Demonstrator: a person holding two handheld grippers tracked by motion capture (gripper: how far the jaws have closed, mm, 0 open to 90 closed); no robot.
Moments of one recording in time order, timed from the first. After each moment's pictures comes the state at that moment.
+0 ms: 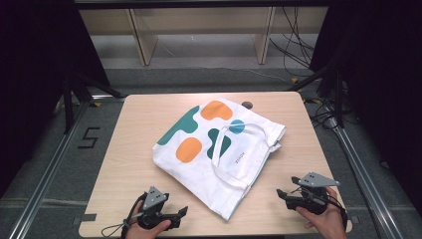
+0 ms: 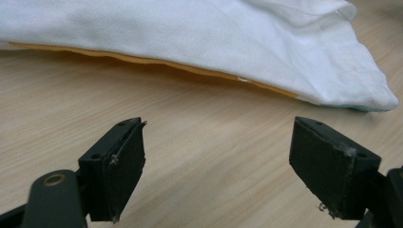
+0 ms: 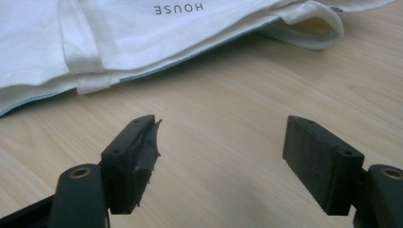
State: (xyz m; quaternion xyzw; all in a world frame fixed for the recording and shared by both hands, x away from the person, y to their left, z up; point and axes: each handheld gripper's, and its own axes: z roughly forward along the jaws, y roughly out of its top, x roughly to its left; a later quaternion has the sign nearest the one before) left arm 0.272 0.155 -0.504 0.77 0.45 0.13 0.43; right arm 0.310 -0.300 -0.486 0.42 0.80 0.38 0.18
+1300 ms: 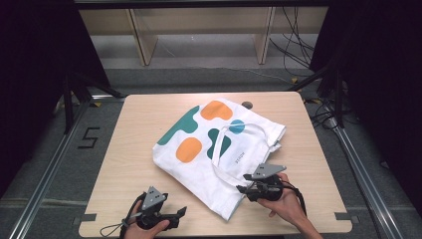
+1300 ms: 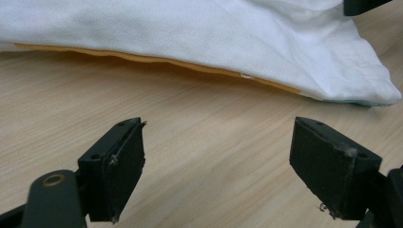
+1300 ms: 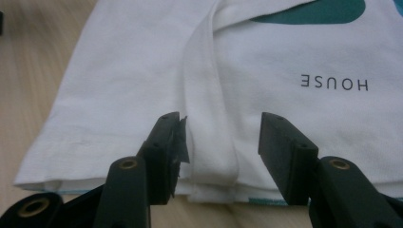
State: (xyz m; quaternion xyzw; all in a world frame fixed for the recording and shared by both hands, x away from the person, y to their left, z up) left arm 0.272 0.160 -0.503 0.78 0.44 0.14 0.42; right arm 0.351 -0.194 -0.490 0.28 0.87 0.40 0.12
